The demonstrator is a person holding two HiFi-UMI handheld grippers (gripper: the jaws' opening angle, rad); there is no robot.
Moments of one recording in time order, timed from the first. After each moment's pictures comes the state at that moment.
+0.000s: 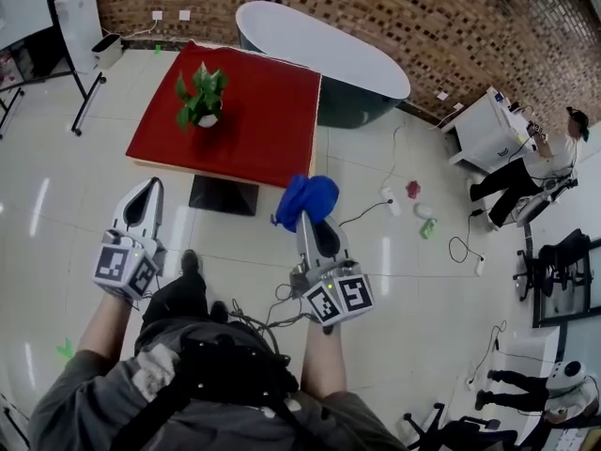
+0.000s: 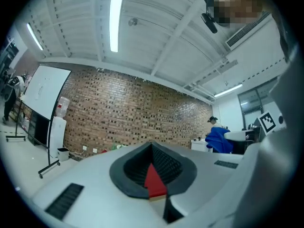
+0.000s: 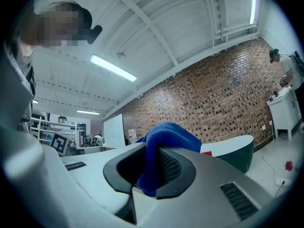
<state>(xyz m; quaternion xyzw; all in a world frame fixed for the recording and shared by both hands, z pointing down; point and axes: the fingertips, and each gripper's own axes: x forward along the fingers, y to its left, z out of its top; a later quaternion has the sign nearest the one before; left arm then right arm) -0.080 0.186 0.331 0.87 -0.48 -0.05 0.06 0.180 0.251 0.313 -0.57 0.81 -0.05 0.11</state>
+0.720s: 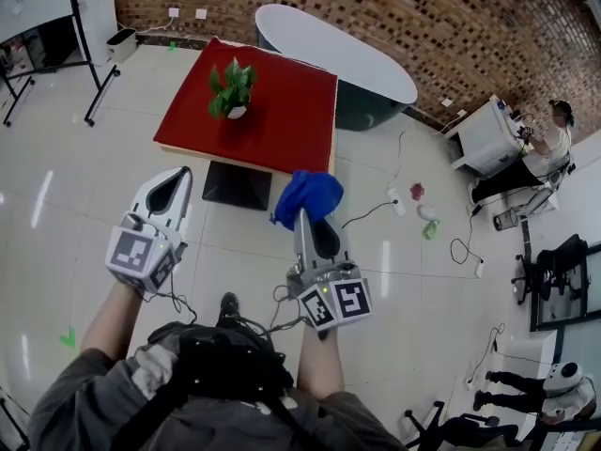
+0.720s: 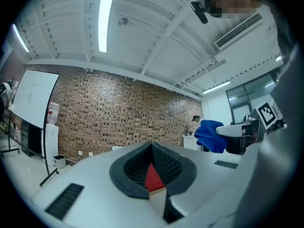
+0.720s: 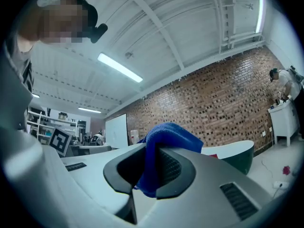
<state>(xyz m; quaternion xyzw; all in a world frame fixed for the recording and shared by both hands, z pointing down) -0.149 0.269 0.286 0.90 -0.43 -0.01 0.01 0.043 0.334 0.270 -0.57 0.81 -0.03 0.10</state>
